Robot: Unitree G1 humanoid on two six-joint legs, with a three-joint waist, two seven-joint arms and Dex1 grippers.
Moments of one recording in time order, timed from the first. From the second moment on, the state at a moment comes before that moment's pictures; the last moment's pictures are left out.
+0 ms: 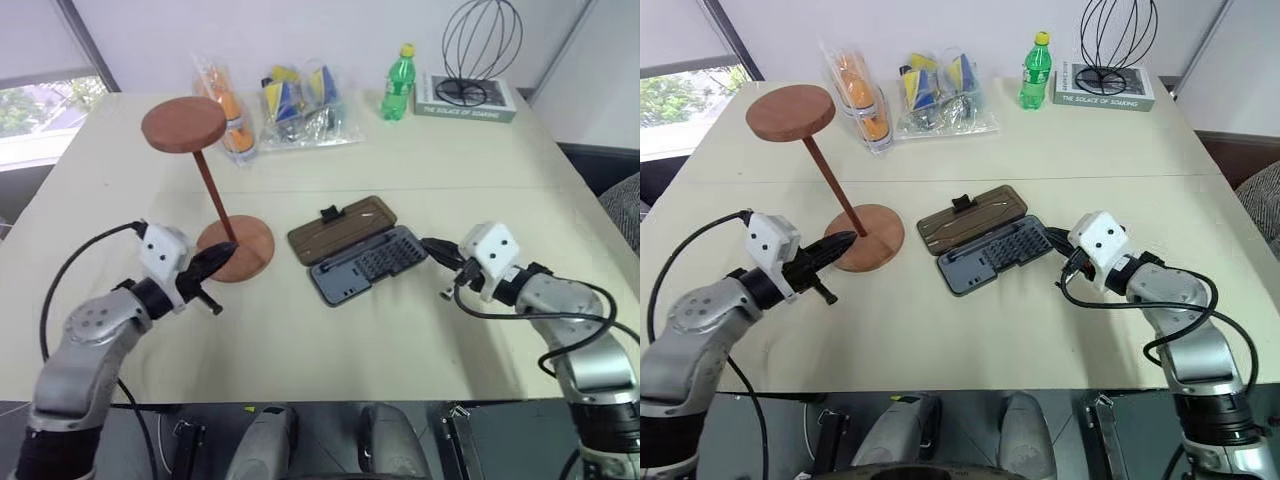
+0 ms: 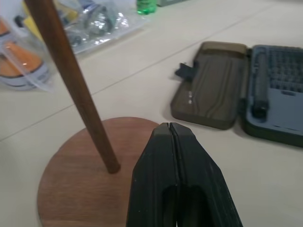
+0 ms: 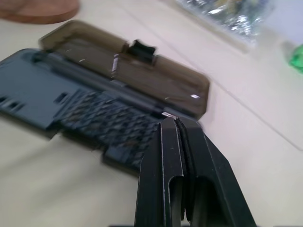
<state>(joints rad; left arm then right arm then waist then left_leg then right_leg) -0.02 0.63 0.21 -0.42 -0.48 0.43 -0.65 -0.13 -0.70 -0.11 -0.31 0.22 0.30 0.74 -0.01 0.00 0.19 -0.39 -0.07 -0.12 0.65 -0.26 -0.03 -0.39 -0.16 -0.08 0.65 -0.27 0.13</state>
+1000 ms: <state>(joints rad) -0.02 0.66 0.25 -0.51 -0.55 0.56 -0.61 -0.18 -0.73 -0.11 -0.34 0.28 0.36 0.79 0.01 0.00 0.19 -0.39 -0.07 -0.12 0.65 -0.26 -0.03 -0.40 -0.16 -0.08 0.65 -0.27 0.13</state>
